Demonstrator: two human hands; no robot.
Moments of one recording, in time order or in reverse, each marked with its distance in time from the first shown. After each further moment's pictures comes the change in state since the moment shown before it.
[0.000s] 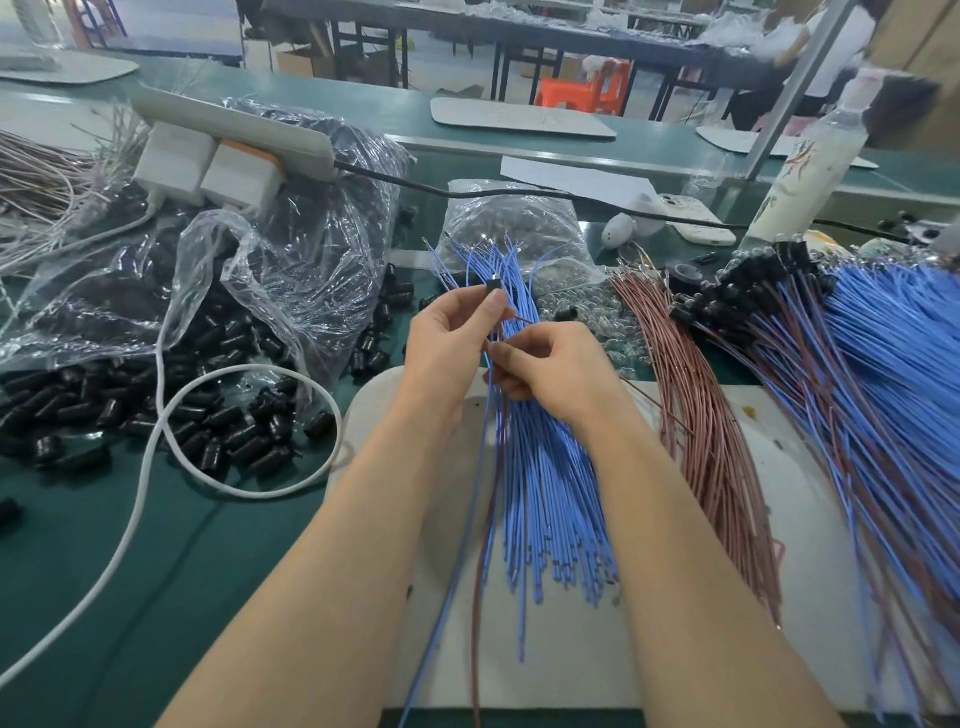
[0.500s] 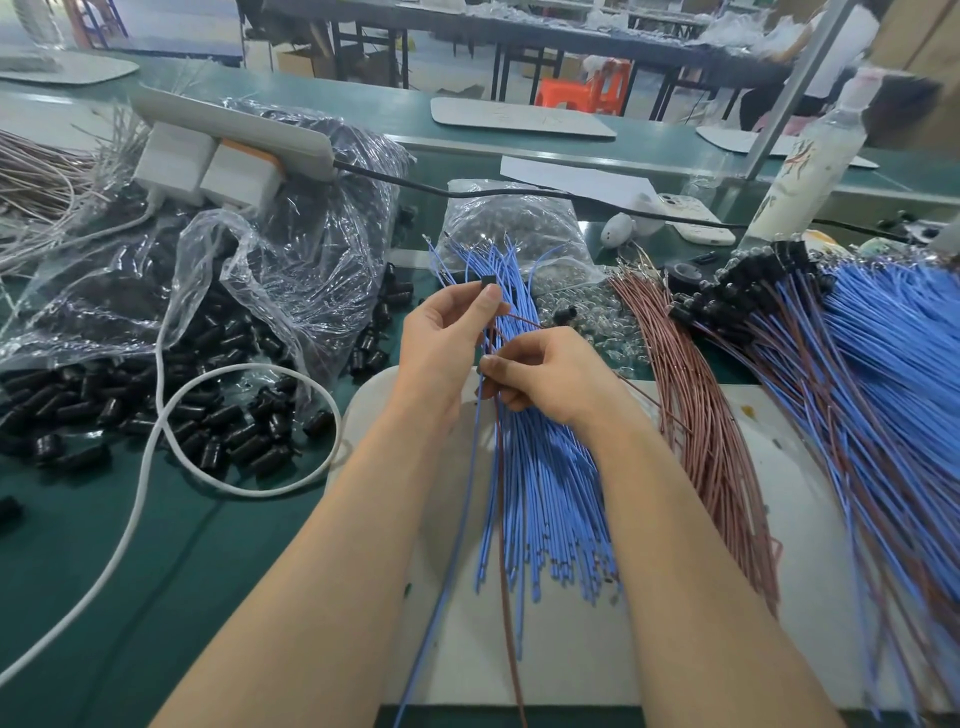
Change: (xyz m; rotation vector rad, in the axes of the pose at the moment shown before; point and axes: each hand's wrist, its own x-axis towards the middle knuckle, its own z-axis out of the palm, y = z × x) left_hand 0.004 -0.004 -0.002 0.006 0.082 0.059; right_hand -0.002 -0.001 -0.003 -0.069 -0.137 0.013
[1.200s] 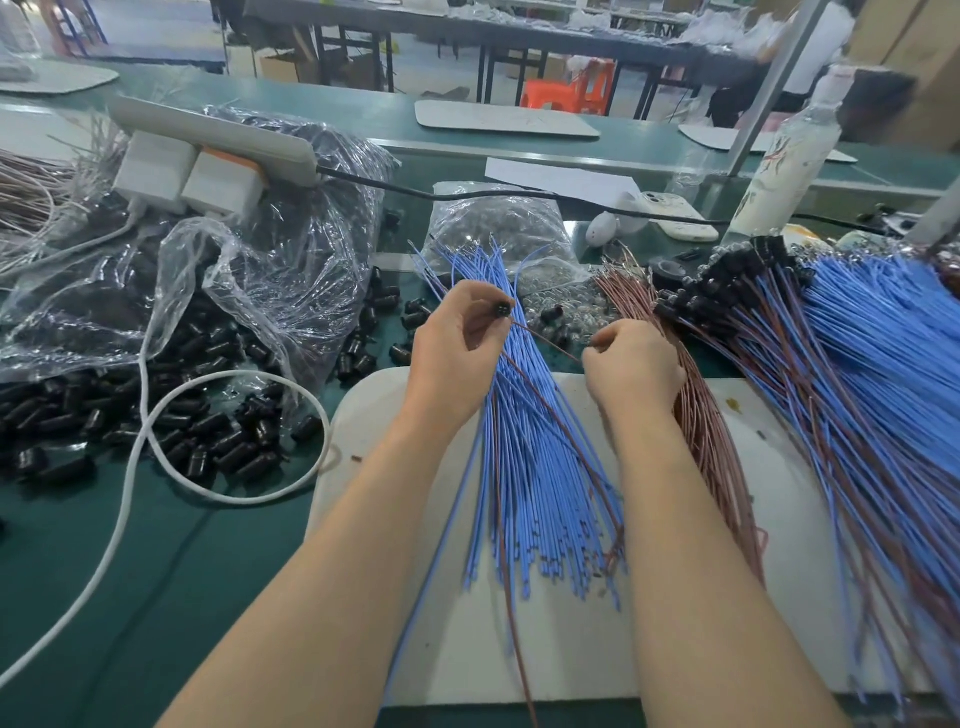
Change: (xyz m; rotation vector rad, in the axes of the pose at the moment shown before) left_hand 0.004 -0.017 0.002 0.391 -0.145 0.261; right_hand 0.014 0.034 -0.042 -0.614 0.644 0.289
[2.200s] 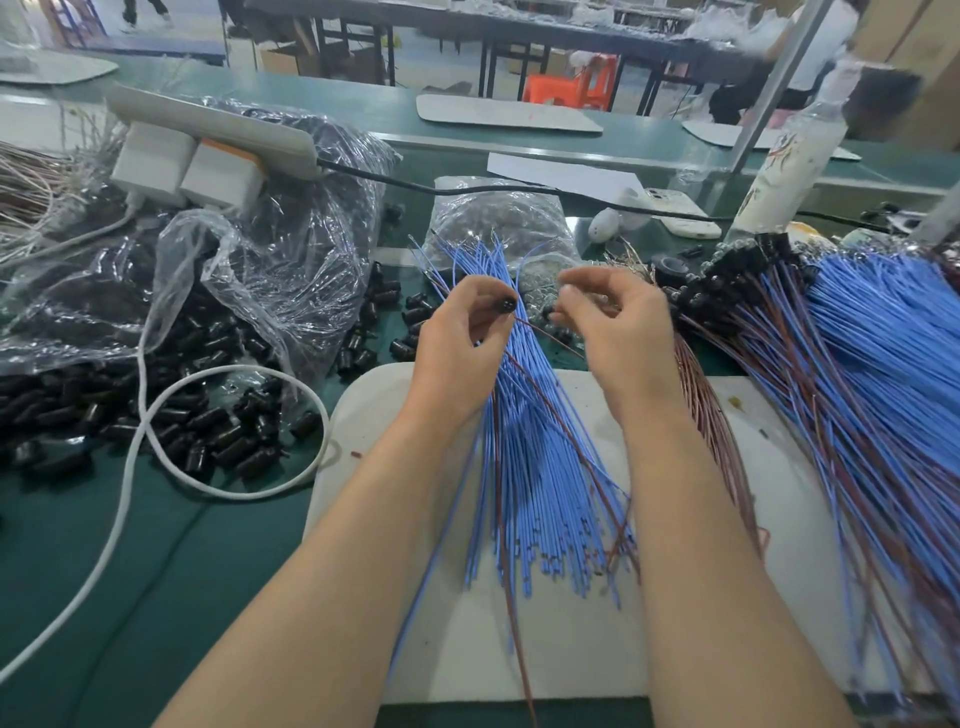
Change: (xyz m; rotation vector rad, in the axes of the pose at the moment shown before) left_hand 0.002 -0.003 0.001 0.011 -0.024 0.019; right_hand -0.021 -0.024 -0.022 0.860 -0.083 -0.247
